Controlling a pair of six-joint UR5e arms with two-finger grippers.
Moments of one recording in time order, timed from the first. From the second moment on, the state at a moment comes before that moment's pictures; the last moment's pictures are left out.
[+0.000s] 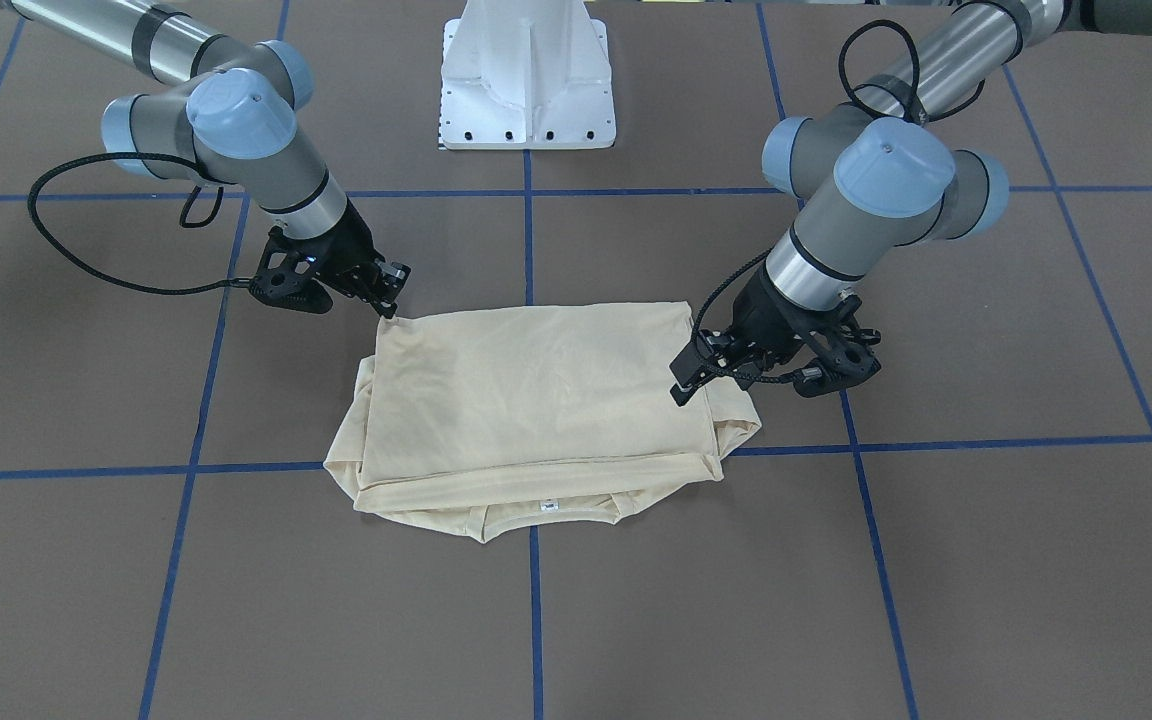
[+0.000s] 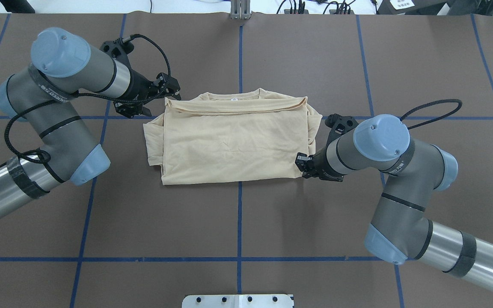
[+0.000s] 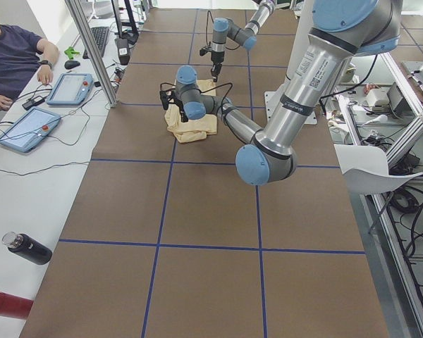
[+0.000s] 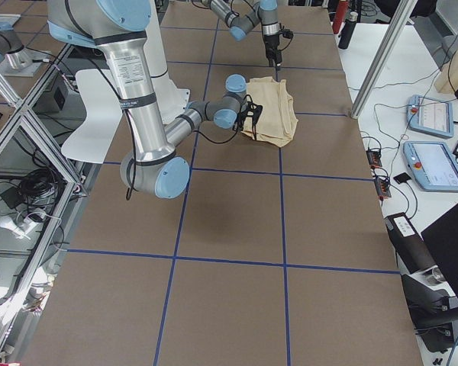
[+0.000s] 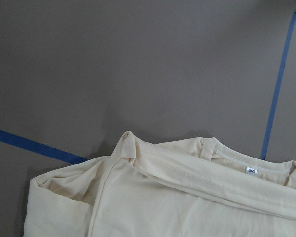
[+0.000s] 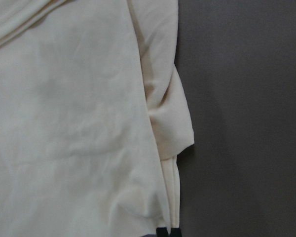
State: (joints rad) left arm -0.79 -2.11 -1.55 -2.13 -2.04 -1.54; right arm 0.54 -1.22 1.75 -1.15 1.92 1.59
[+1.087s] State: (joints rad) left arm -0.79 -2.09 -1.56 -2.14 -2.04 -1.54; right arm 0.26 -1.59 2.08 -1.16 1.97 1.63
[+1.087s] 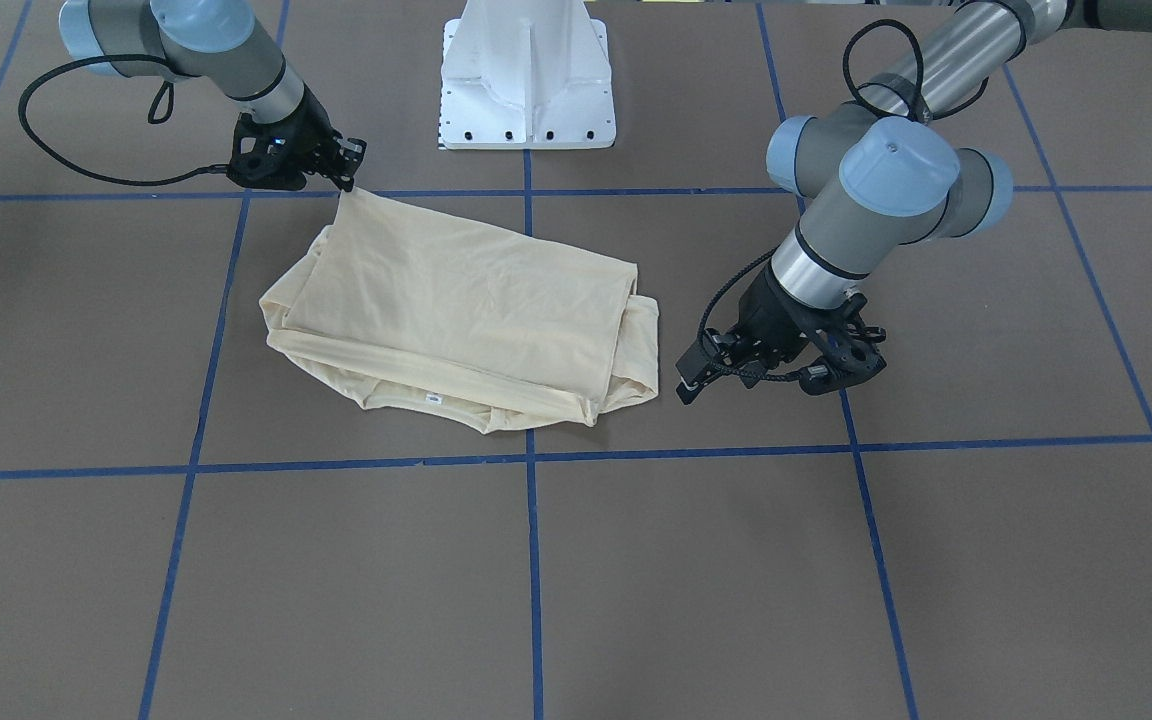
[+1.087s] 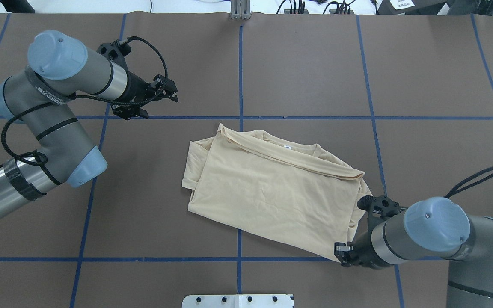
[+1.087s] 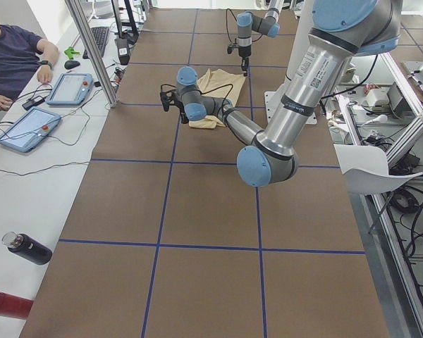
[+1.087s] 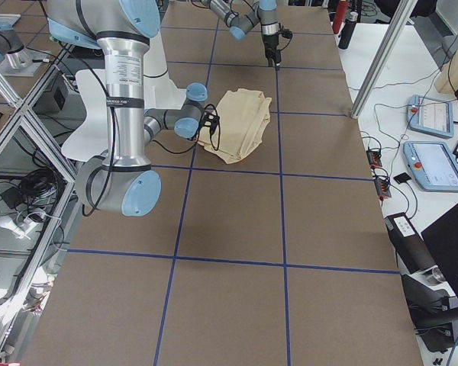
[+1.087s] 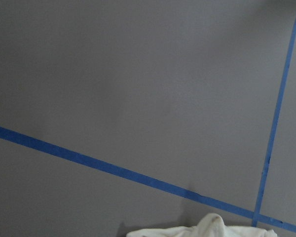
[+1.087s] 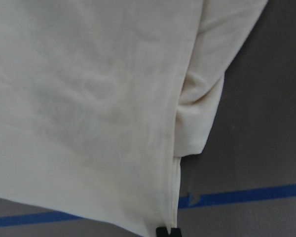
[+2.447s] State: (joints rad) left arm -0.68 -2.04 -1.75 -2.10 -2.05 -1.65; right arm 0.40 -1.53 2.12 -1.16 2.07 1.72
